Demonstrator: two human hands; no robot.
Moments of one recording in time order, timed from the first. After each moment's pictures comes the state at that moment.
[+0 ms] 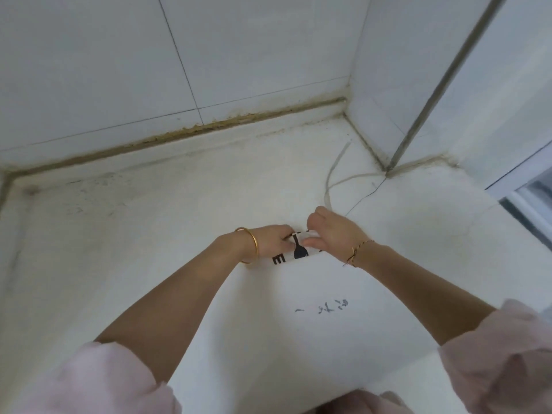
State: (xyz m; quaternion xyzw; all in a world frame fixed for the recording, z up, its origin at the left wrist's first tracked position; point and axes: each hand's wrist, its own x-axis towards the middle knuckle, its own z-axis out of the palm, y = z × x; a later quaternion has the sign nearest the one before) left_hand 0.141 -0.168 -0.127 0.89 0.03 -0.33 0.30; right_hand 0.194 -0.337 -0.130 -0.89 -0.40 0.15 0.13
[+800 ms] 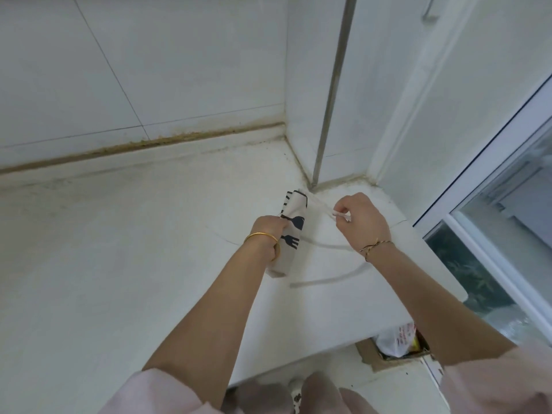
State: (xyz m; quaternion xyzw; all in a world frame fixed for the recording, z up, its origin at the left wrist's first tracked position) left_hand 0.200 -0.371 -0.092 0.68 0.41 -0.09 0.60; right_hand 0.256 -0.539 -0.089 -0.94 -0.20 0.01 0.28
